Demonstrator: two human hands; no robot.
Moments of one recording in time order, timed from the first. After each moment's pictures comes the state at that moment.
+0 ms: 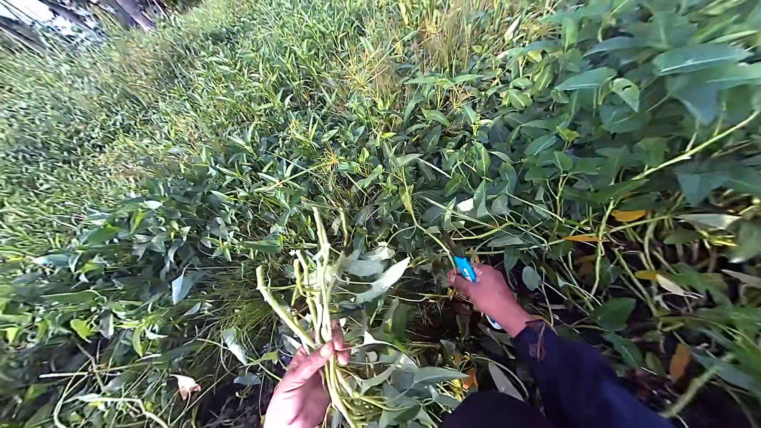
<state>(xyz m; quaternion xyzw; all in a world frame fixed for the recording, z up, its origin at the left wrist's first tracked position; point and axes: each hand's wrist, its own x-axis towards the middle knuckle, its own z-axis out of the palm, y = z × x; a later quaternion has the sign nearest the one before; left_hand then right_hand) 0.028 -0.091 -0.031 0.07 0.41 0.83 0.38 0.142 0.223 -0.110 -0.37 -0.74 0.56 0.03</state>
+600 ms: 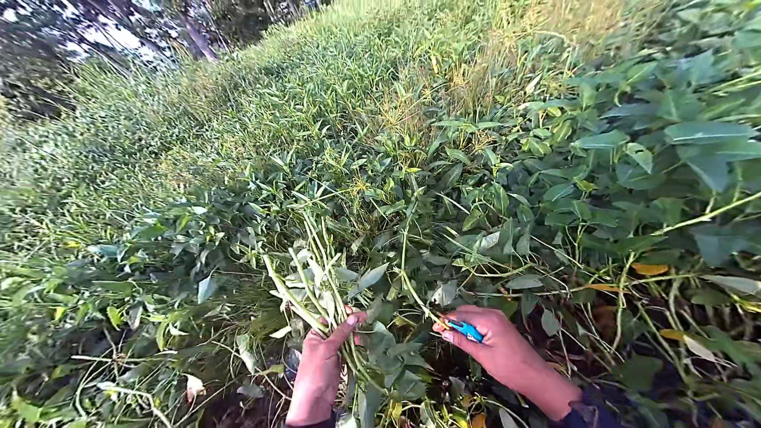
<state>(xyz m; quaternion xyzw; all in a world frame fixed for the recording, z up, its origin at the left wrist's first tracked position) 0.012 -0.041 -0.003 0.03 0.65 0.74 0.17 0.160 0.198 -0.063 -0.04 -0.82 0.54 0.16</state>
